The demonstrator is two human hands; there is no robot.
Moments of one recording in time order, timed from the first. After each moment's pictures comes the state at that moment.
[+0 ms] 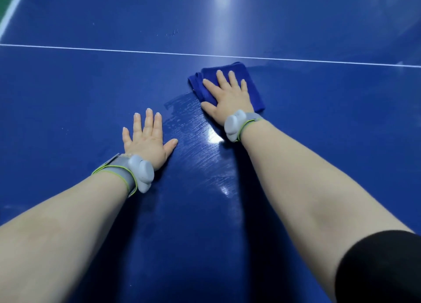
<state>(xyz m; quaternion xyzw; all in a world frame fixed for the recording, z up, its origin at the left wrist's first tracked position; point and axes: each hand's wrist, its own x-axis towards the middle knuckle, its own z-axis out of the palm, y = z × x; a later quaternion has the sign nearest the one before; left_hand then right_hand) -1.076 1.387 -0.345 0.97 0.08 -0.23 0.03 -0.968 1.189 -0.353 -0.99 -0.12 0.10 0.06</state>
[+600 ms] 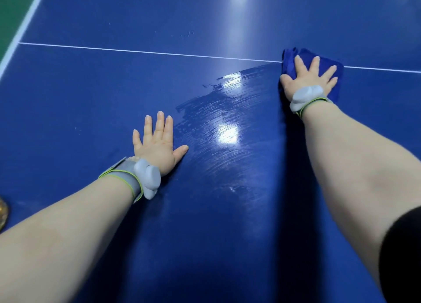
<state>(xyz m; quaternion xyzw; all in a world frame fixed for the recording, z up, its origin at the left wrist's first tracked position) -1.075 1.388 -0.341 0.97 0.08 -0.24 0.03 -0.902 1.075 -0.356 -0.98 0.16 0.10 0.06</state>
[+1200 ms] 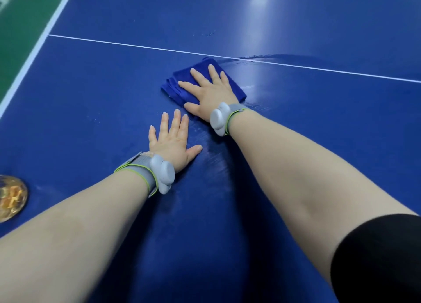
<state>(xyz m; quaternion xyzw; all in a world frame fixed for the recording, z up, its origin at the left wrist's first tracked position) -1.074 1.389 -0.340 0.96 0.08 -0.25 0.05 -0.941 1.287 -0.350 -0.95 -0.28 0.13 0.06</state>
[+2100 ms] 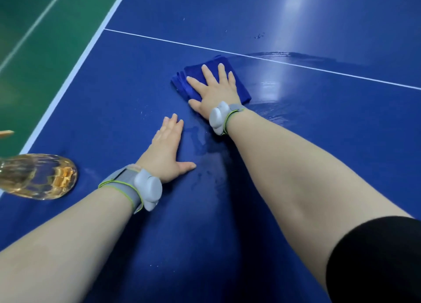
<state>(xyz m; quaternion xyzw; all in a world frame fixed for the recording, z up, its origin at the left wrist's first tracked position) -1.123 1.485 -0.322 0.96 0.07 -0.18 0.20 -0.953 1.381 -0.354 -0.95 -0.29 0.12 0.05</state>
